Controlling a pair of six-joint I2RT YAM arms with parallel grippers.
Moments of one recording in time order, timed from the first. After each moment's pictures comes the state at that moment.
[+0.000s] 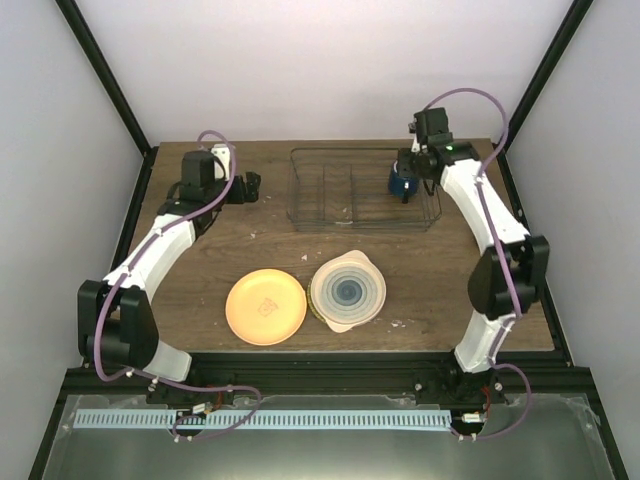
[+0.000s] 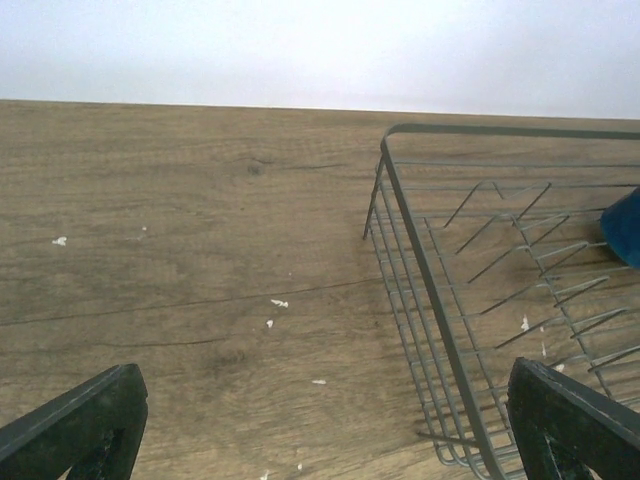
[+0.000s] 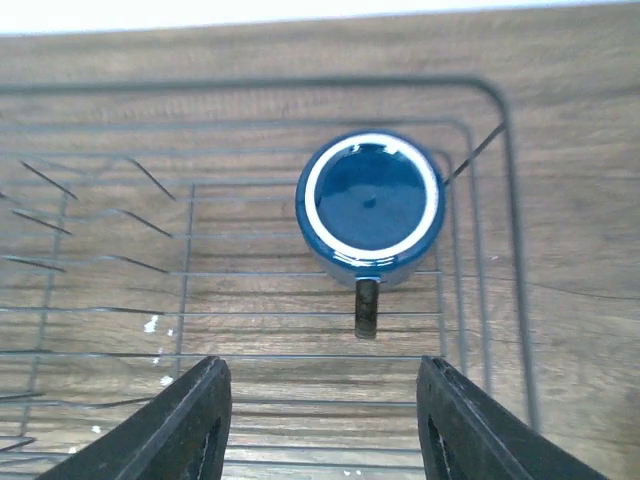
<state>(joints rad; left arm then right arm) -0.19 1.48 1.13 -0.20 0.14 -0.18 0.21 1.85 1.74 -0.78 0.08 0.18</state>
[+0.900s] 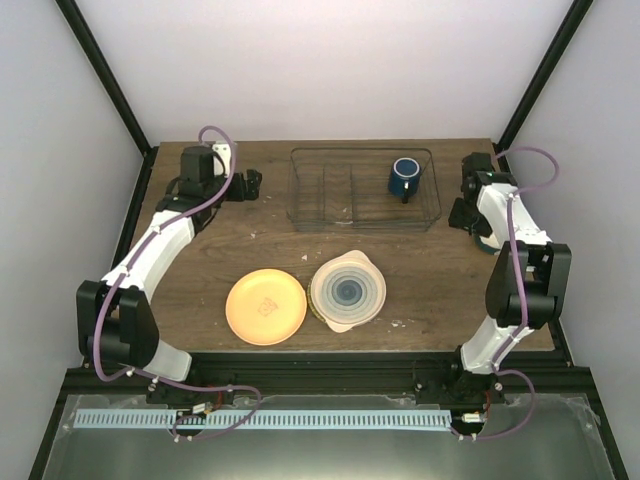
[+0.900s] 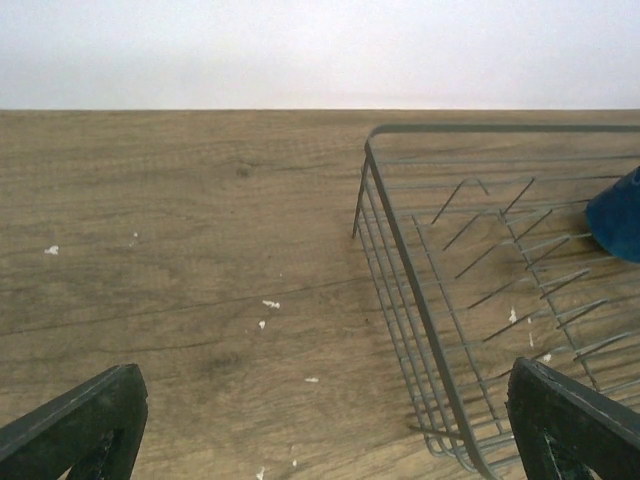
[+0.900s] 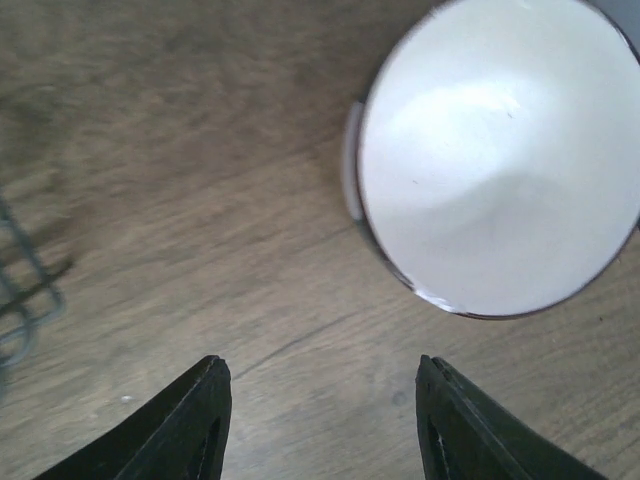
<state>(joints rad) -0.19 1.48 1.20 -0.26 0.16 -0.16 -0.05 1.71 1.39 -0.96 0.25 0.33</state>
